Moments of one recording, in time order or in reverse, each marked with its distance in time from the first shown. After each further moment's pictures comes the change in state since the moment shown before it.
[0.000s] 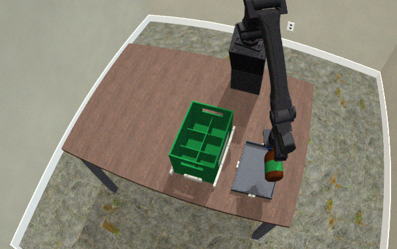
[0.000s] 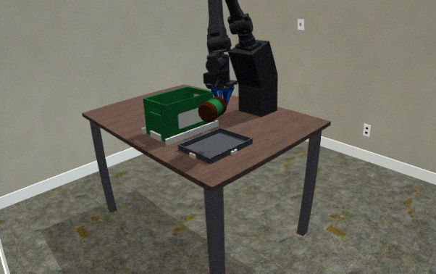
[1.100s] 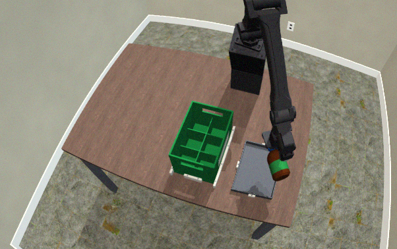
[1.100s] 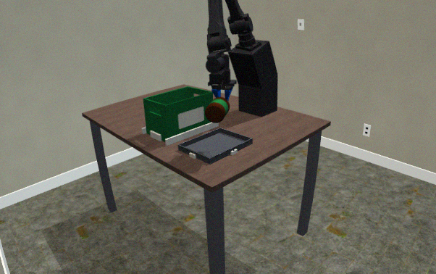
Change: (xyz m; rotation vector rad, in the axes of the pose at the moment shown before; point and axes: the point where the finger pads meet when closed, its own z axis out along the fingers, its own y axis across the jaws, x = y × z) arm 0.000 0.000 0.000 0.001 0.000 -0.248
